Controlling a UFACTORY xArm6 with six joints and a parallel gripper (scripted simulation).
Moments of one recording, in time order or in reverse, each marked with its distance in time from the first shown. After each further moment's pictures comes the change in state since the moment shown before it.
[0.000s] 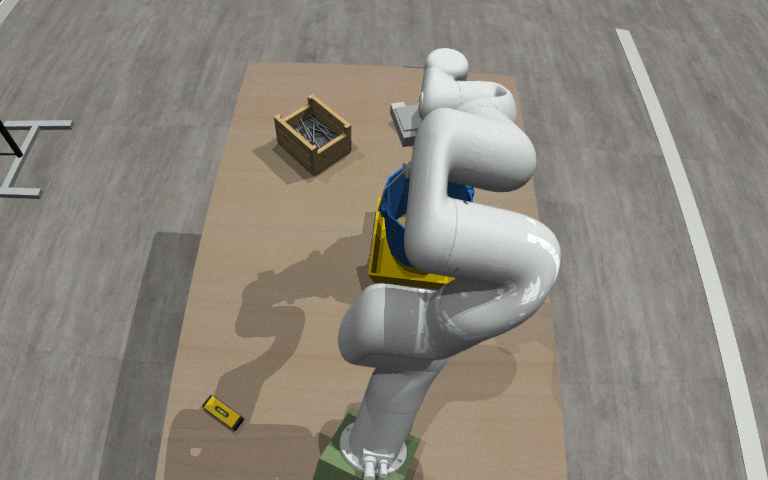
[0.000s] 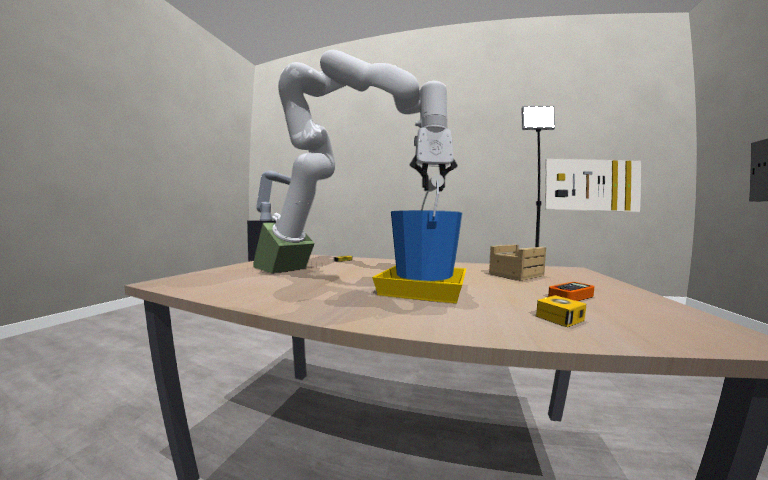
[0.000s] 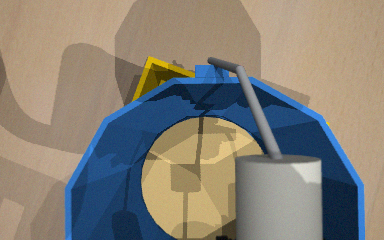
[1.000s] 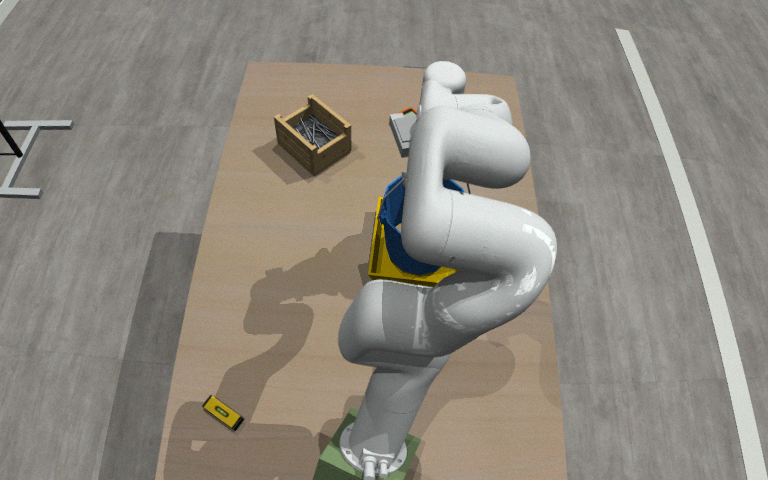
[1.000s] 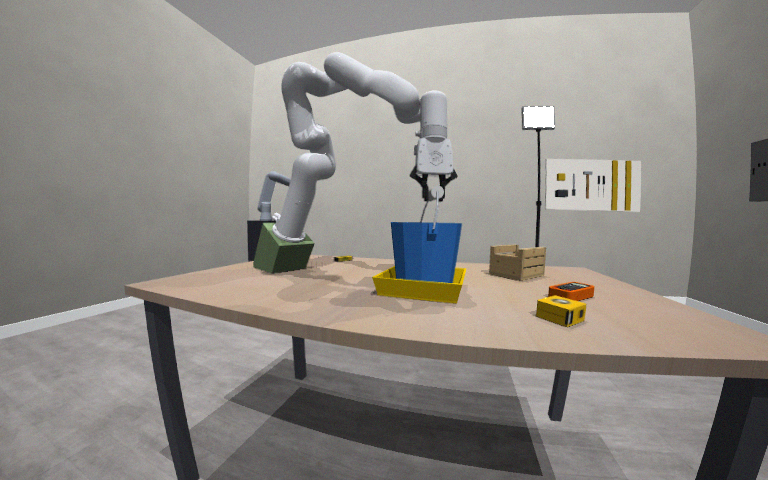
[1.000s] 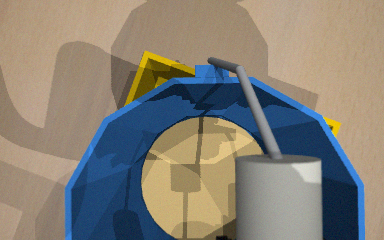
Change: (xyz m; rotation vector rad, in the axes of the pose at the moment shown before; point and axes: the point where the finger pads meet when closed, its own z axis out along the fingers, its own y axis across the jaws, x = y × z) arm 0.000 0.000 0.029 0.000 0.000 0.000
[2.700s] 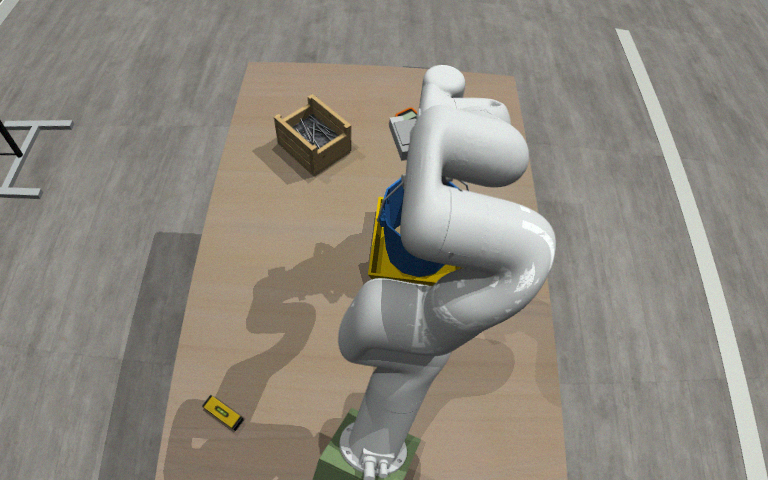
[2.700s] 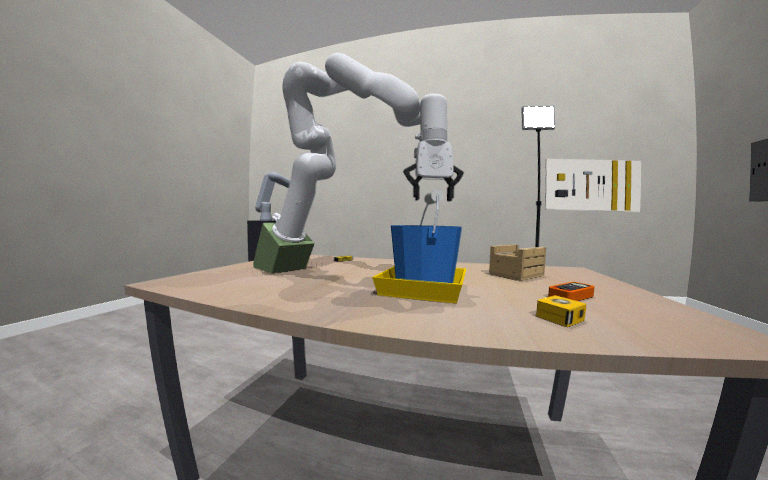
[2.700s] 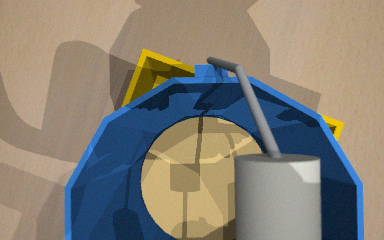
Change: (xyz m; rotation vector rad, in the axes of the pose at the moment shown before) arm 0.000 0.000 0.009 -0.001 0.000 0.000
